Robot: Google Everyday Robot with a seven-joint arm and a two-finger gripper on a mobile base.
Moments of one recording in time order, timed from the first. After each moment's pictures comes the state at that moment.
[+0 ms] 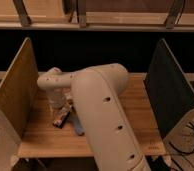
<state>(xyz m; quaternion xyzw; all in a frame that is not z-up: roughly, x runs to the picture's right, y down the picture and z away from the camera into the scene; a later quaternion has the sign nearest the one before) -0.203 0.150 0.867 -0.34 0.23 0.48 0.77</state>
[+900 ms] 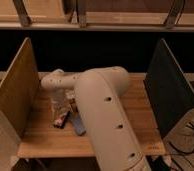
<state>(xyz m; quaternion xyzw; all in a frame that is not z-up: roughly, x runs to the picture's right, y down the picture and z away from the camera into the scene) -0.203 0.157 0.877 -0.36 0.22 0.47 0.77</state>
